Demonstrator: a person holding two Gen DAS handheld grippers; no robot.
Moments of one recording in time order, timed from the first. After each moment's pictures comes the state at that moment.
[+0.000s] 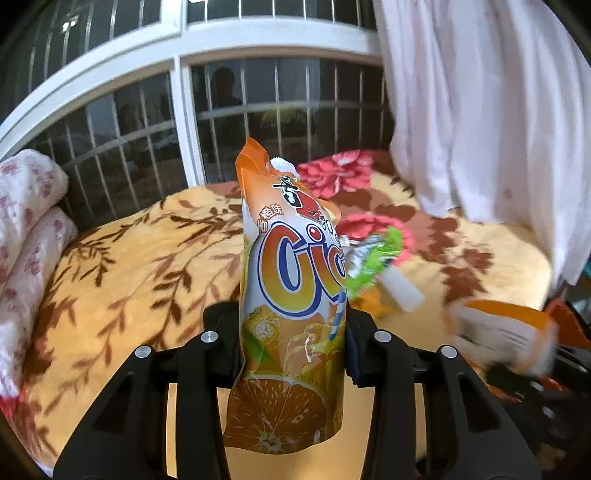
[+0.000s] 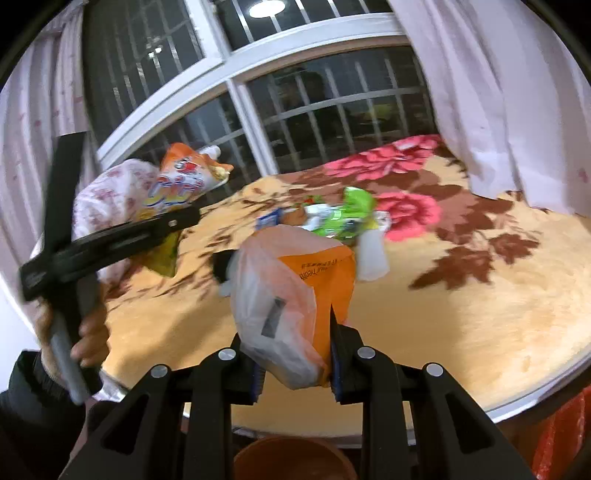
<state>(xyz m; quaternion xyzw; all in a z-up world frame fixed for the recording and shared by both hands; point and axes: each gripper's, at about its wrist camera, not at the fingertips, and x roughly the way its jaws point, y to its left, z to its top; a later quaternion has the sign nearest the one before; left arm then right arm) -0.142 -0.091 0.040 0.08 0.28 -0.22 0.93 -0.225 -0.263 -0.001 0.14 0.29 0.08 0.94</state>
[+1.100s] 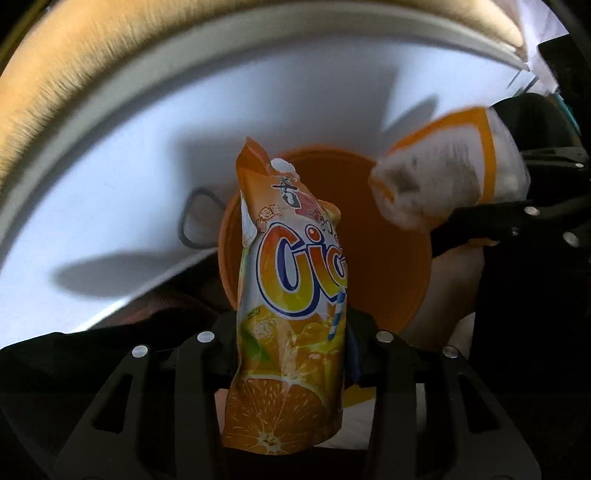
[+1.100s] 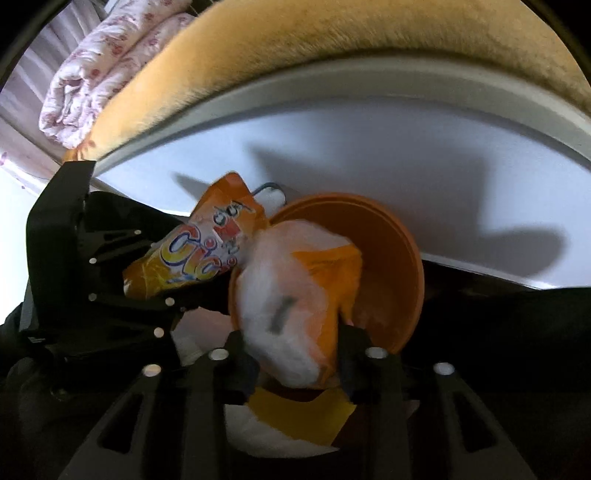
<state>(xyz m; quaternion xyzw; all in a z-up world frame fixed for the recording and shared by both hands) -0.269 -0.054 -0.219 0.18 0.59 -0.27 0.74 -0.293 -0.191 -0.184 0.09 0.59 0.19 0.78</state>
